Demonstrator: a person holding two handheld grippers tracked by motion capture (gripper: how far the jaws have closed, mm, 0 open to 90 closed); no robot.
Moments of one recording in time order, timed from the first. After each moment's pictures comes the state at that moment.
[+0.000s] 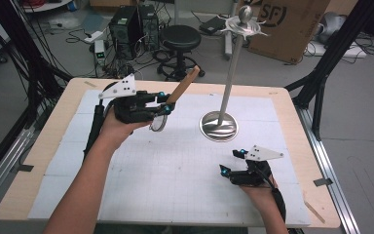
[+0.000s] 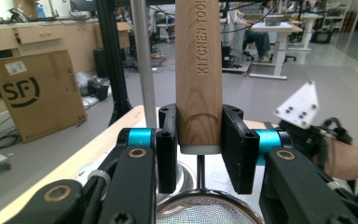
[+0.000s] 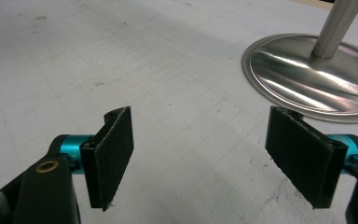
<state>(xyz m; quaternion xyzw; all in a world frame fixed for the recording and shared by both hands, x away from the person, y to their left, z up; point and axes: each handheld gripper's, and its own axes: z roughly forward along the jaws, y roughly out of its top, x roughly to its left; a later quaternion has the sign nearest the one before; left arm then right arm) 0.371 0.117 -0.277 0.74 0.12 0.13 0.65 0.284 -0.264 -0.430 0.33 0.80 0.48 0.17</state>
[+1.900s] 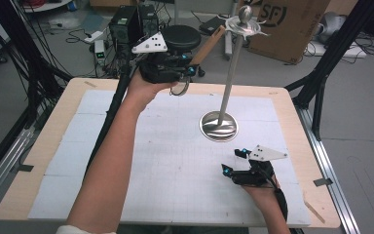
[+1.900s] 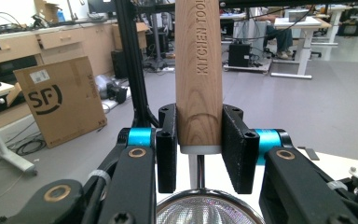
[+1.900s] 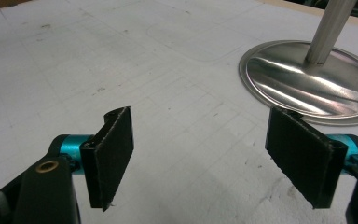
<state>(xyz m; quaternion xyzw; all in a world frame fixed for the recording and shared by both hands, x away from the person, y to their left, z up) 0.436 0.060 -0.222 0.74 0.13 0.16 0.64 0.283 -0.270 -0.427 0.32 0.79 0.50 0.17</state>
